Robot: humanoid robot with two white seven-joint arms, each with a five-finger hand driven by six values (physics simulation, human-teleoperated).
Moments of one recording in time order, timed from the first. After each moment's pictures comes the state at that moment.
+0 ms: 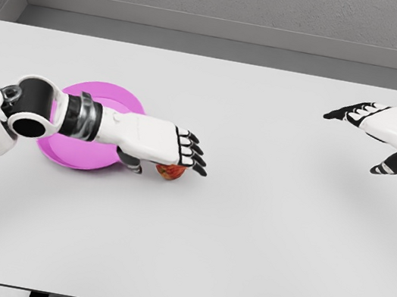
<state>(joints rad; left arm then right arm) -0.80 0.62 -0.93 -1.54 -0.45 -0.61 -0.58 -0.48 -0.99 0.42 -1.67 0.23 -0.31 0.61</state>
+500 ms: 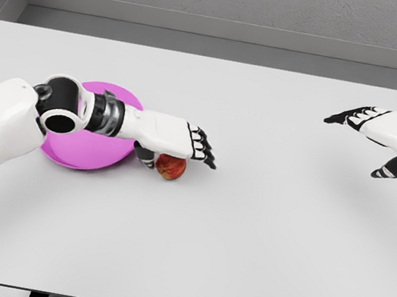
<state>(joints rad) -0.83 0.49 -0.93 -1.37 -0.54 -0.61 -0.60 -0.47 -1.00 0.42 -1.67 0.23 -0.31 0.61</state>
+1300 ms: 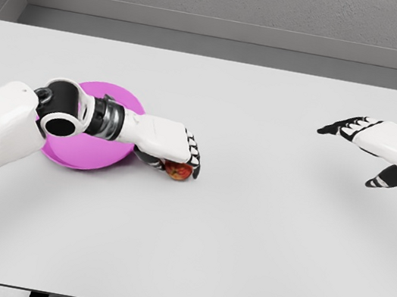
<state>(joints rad) -0.81 0.50 -0.94 -1.37 -0.54 -0.61 -0.61 -0.43 -1.01 0.42 -1.71 0.23 -0.31 0.61</state>
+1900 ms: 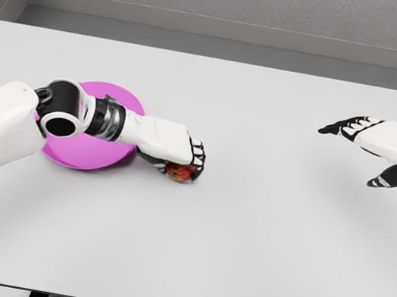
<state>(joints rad) -0.82 0.50 -0.95 -1.38 -0.49 -0.61 -0.61 -0.43 -1.02 0.42 -1.71 0.24 -0.31 0.61</state>
